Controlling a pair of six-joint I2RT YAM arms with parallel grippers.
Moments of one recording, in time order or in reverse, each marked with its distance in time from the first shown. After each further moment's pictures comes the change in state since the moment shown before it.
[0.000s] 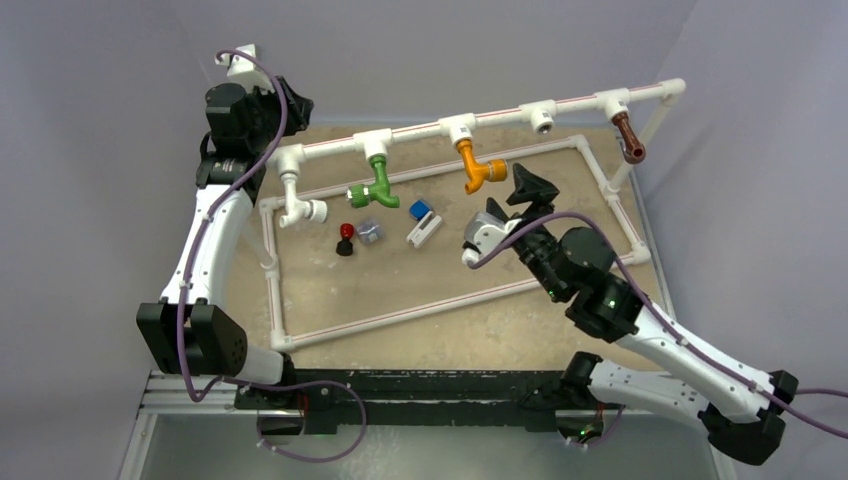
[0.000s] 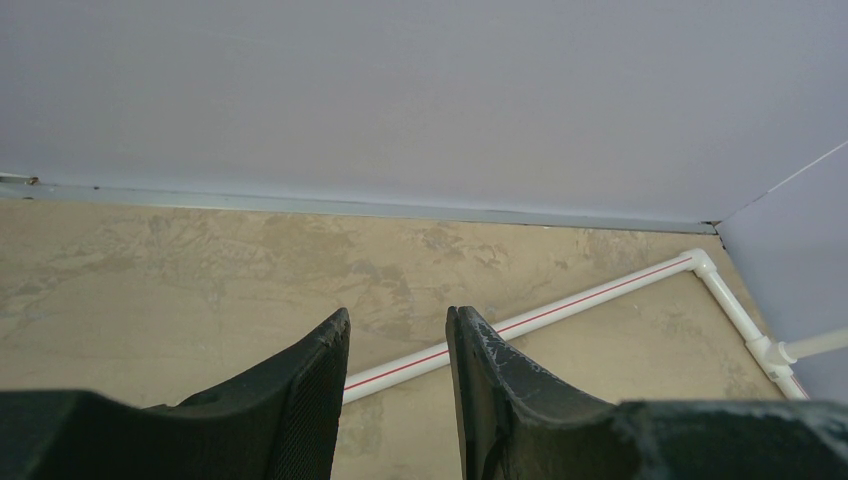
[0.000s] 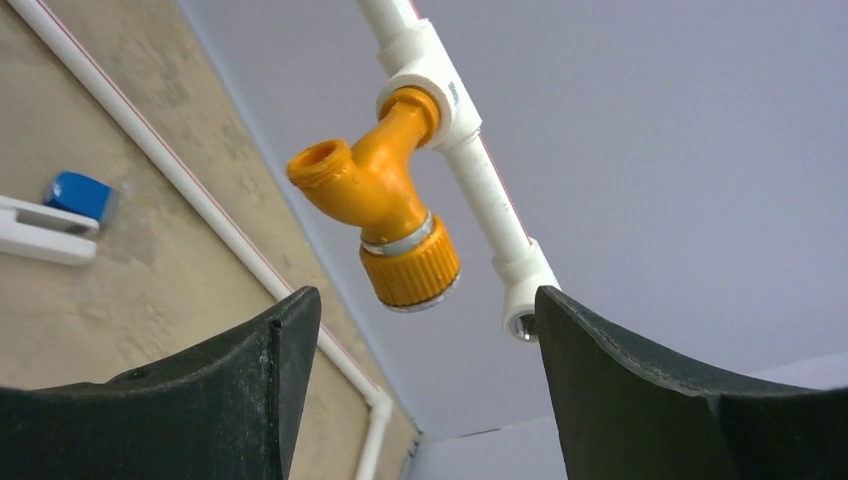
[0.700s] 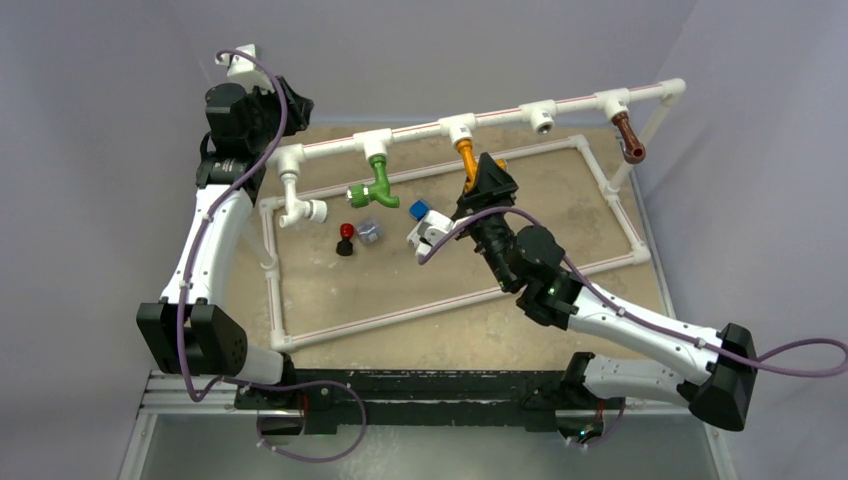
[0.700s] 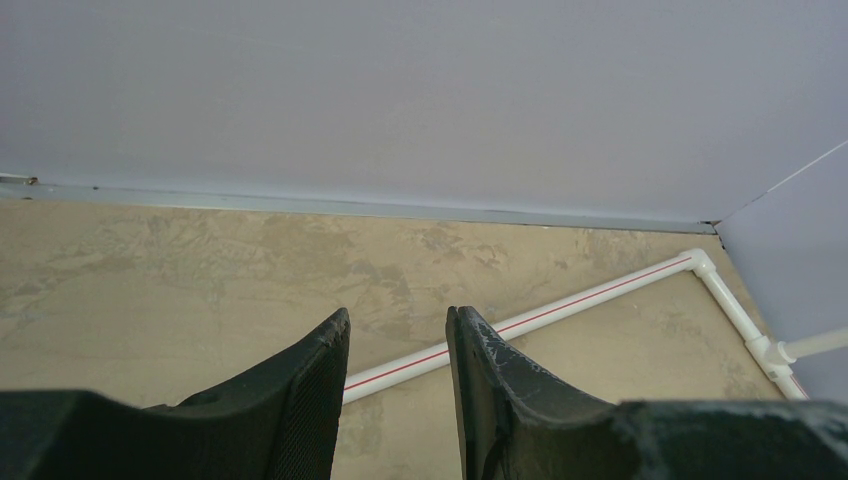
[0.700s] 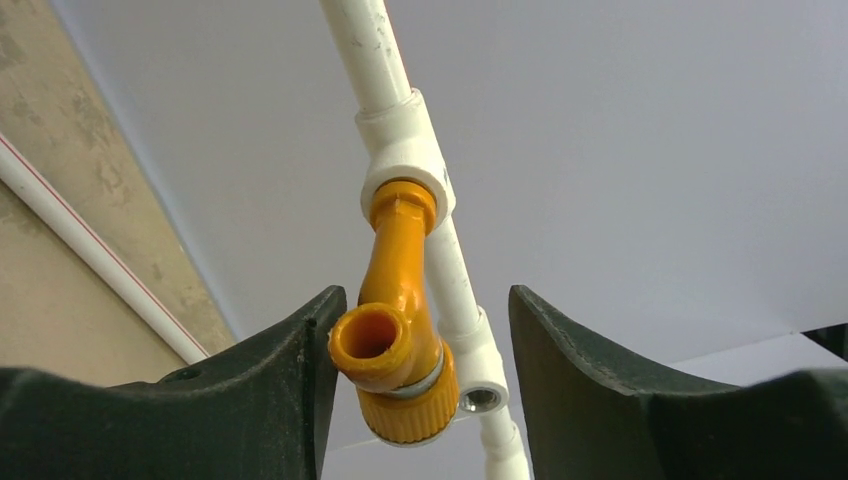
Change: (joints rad) left arm 0.001 0.001 0.000 0.000 0.002 -0.001; right arm 0.079 0.249 -0.079 0.475 0.163 -0.386
